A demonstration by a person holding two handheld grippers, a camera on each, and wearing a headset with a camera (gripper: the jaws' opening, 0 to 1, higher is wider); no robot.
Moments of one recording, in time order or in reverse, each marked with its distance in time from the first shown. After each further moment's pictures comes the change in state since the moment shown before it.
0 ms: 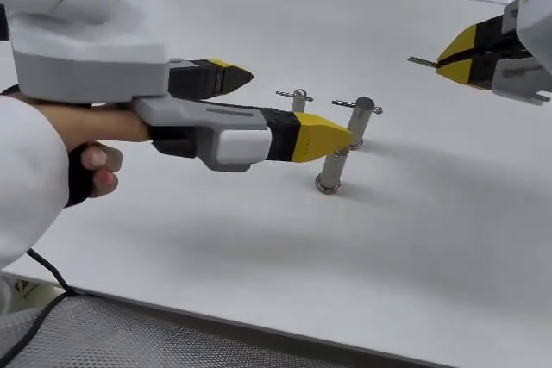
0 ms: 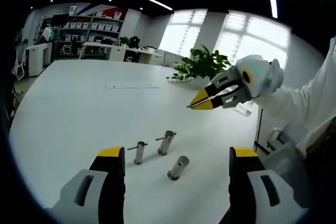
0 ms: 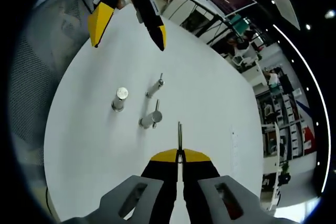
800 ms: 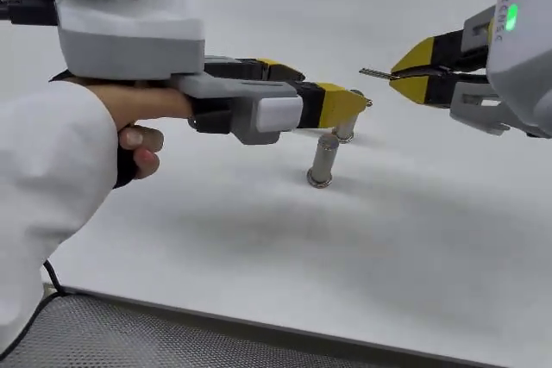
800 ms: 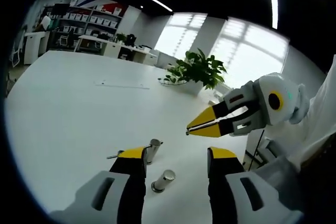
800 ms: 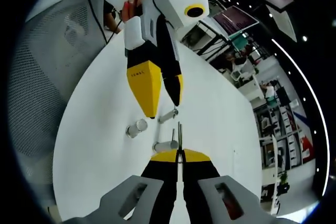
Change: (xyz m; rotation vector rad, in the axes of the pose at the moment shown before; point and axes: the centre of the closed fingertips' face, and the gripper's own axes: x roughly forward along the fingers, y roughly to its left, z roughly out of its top) left arm 0.027 -0.015 0.008 -0.079 -0.011 -0.082; right arm -0.007 0.032 0.048 -0.020 -0.116 -0.021
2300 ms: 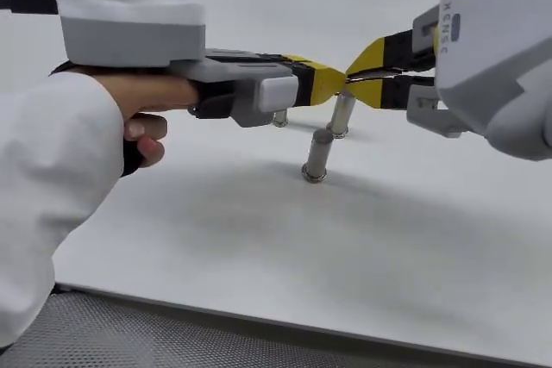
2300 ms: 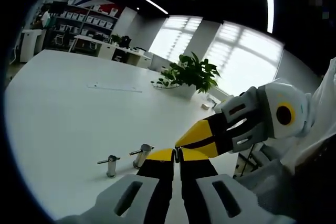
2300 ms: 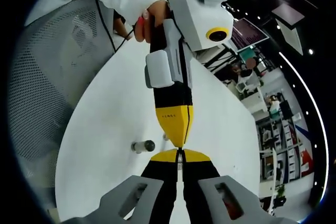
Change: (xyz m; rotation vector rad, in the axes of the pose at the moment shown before) left arm 0.007 -0.005 0.010 -0.011 -0.026 -0.058; right arm 0.002 0.005 0.029 -0.066 -0.053 0.025
